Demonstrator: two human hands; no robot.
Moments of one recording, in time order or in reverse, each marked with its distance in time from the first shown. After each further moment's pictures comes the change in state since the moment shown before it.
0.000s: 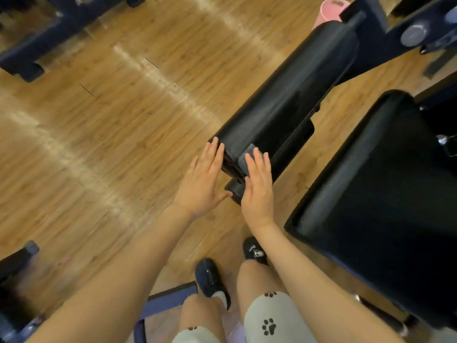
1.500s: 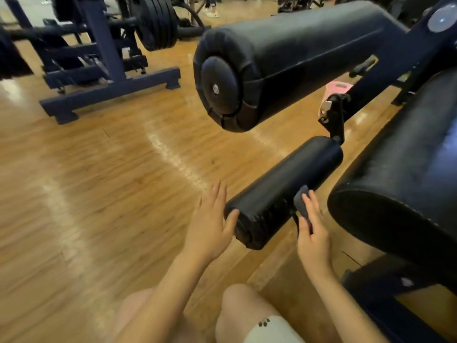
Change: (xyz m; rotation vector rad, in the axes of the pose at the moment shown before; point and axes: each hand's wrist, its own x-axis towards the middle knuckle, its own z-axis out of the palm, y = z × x) left_hand 0.013 -0.045 0.285 -0.084 0.423 -0.173; right_hand -0.089 0.271 0.083 0.322 0.138 -0.005
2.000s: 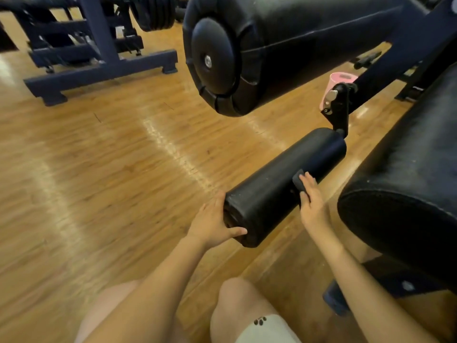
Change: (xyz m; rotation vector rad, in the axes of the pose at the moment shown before) left_hand 0.040 -0.033 0.069 -0.179 -0.218 -0.126; right_hand 0.079 0.041 0.003 -0.296 -0.204 0.035
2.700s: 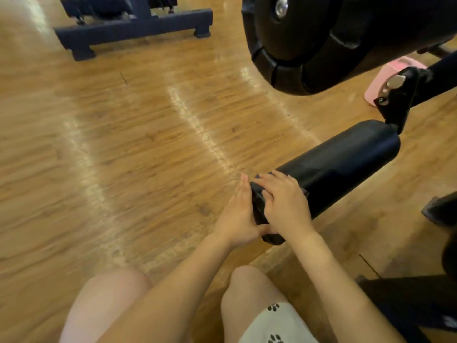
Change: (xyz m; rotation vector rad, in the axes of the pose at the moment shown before) left_hand 0.002 -0.003 0.016 -0.169 -0.041 -0.052; right_hand -0.007 -0.070 0.074 -0.373 -0.229 -0.380
